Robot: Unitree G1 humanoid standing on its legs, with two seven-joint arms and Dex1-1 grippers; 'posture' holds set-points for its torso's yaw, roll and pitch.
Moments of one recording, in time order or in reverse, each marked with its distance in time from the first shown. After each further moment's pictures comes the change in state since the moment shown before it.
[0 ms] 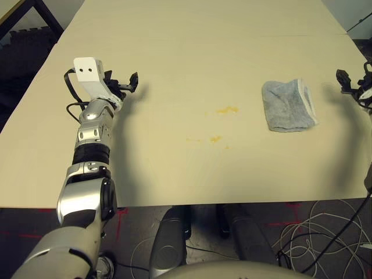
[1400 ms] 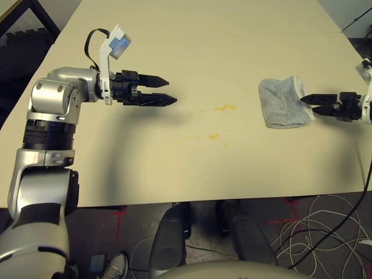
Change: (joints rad) left arm -0.106 0.331 -0.311 -0.590 -0.201 0.833 -1.032; right arm -0.202 -0.080 0.351 -0.034 -0.052 1.104 0.770
